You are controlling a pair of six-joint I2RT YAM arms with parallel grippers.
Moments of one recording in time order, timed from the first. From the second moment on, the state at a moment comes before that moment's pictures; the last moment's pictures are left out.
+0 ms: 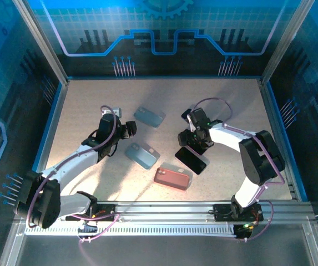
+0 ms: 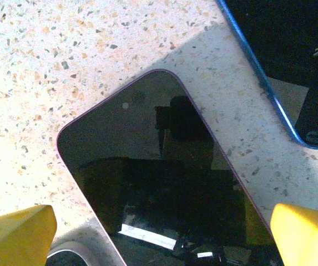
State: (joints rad) left arm -0.34 1.24 0.68 -0.06 -0.12 -0.46; right arm 0.44 1.71 0.99 -0.43 0.01 0.22
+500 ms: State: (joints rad) left arm -0.34 1.22 0.68 -0.07 -0.12 -0.45; right arm 0.45 1.80 1.05 -0.47 0.10 0.22
